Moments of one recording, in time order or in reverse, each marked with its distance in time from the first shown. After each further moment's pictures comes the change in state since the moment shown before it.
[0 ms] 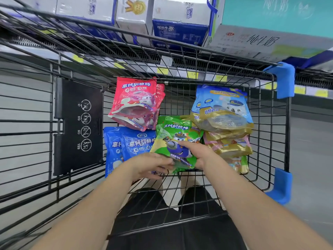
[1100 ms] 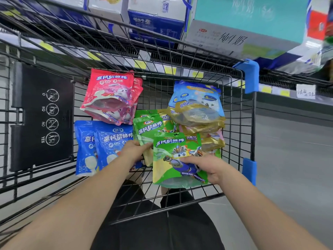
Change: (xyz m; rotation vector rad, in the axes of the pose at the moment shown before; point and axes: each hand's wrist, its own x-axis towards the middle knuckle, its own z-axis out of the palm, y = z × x) left_hand 0.082 -0.005 0.027 -0.046 0.548 0.116; right_hand -0.067 0.029 -0.102 -0.249 0.039 -0.046
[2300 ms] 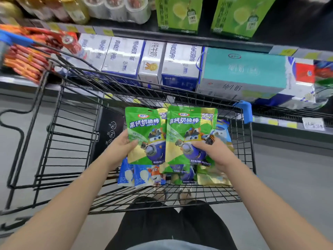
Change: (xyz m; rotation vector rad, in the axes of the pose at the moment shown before) left_hand -0.157 0.051 -0.165 -0.197 -0.173 0.602; right_hand -0.119 -0.087 0.021 -0.034 0.004 -0.583
